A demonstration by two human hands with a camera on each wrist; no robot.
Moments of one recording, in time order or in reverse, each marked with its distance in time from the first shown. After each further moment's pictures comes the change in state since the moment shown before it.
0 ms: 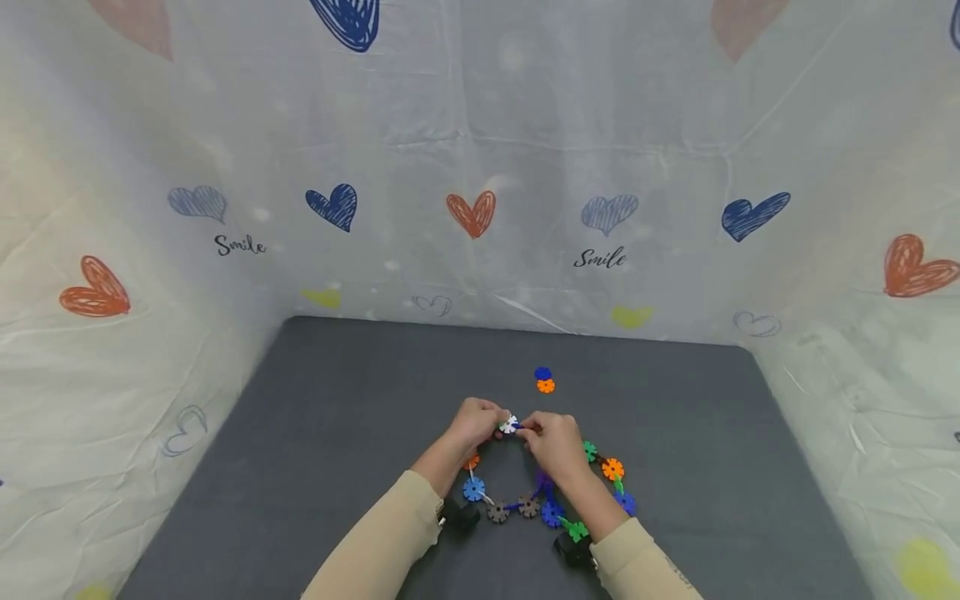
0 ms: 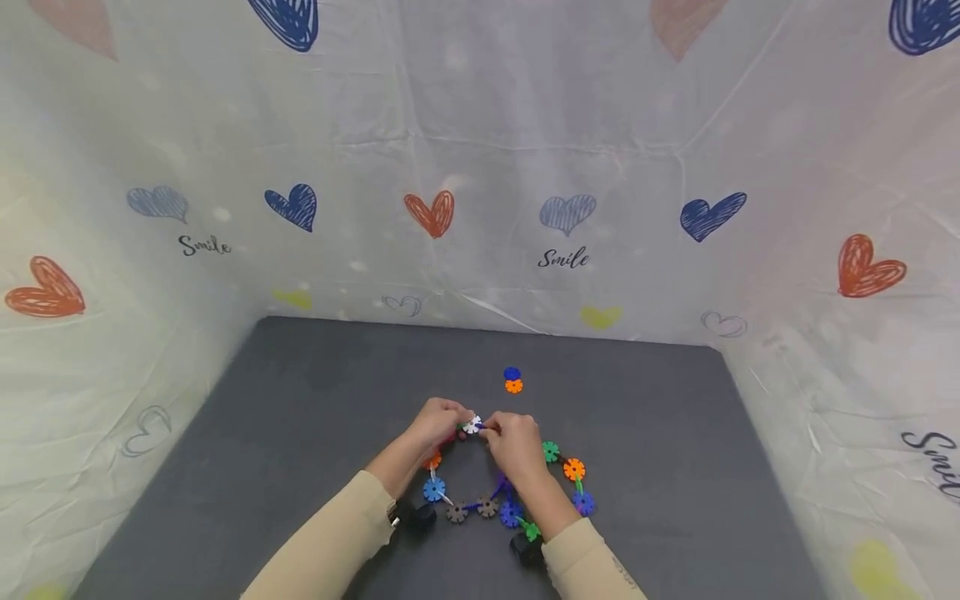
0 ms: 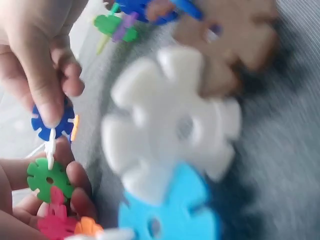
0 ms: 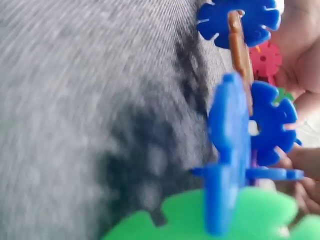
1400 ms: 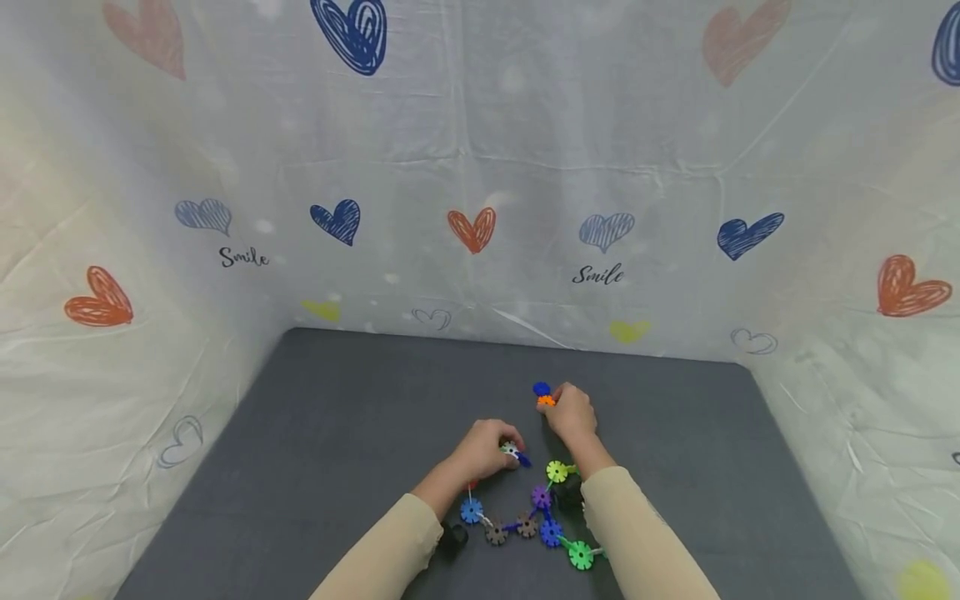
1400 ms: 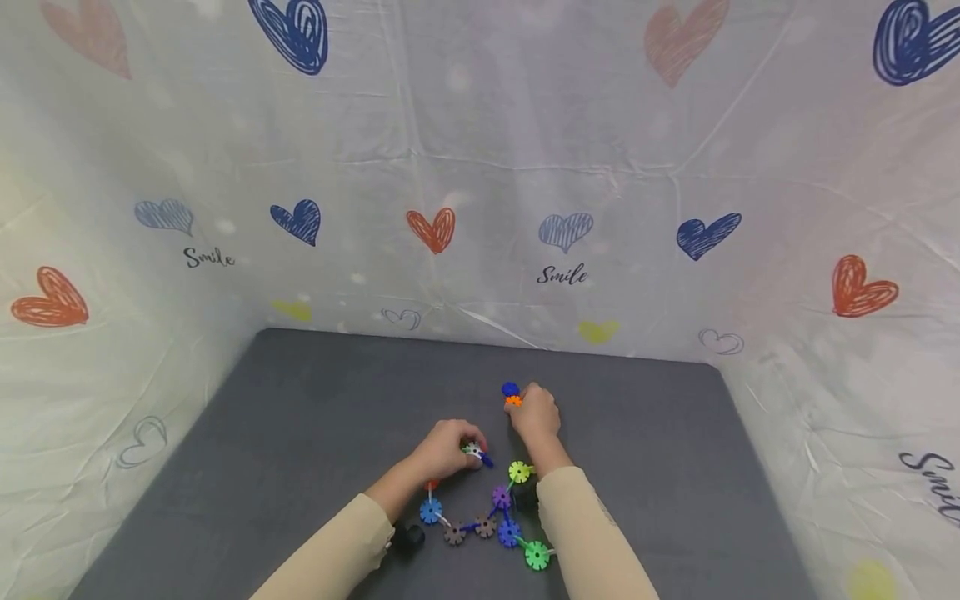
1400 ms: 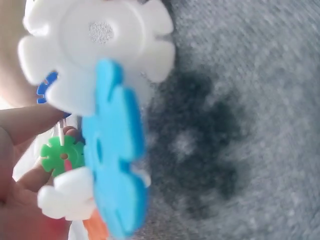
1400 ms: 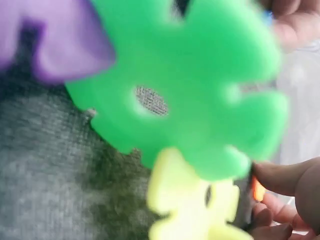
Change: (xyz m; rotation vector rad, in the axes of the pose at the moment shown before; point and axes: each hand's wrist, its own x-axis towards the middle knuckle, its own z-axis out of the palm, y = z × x) left_hand -0.002 -0.002 0.006 0.618 -0.152 0.413; right_hand 0.073 0.038 -0.012 -0.140 -0.089 0.501
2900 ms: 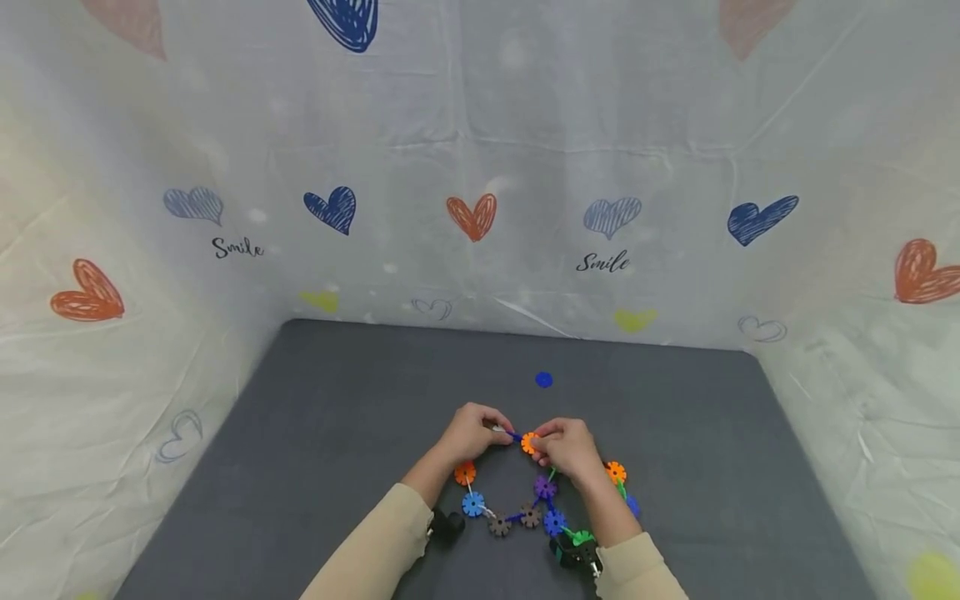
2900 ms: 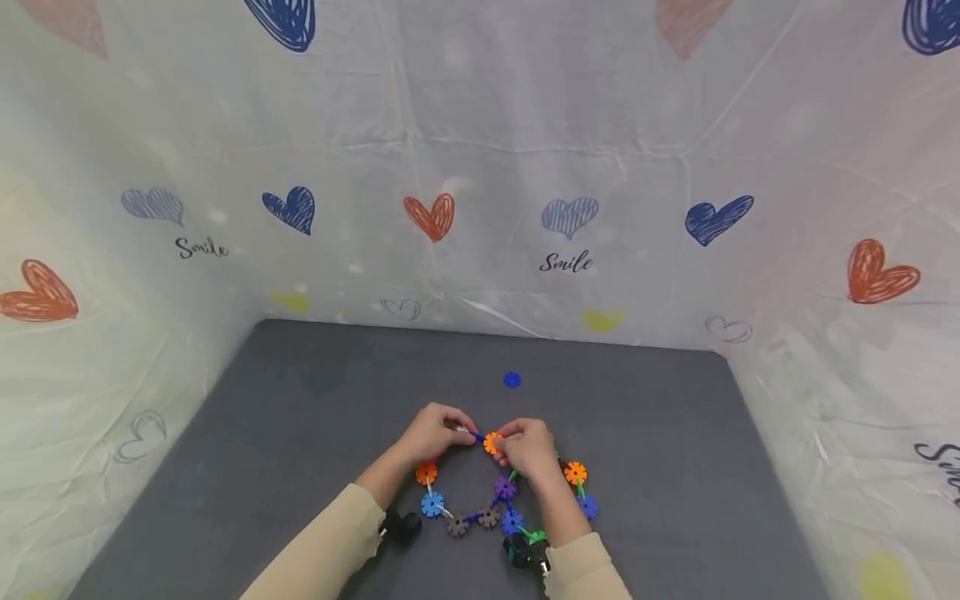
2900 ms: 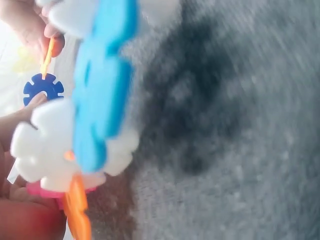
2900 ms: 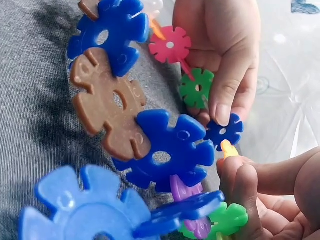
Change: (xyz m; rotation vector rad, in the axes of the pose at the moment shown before) left_hand 0.000 -0.022 -0.014 -0.294 0.073 -0.087; right_hand -0.073 0.005 0.004 0.549 -0.267 0.043
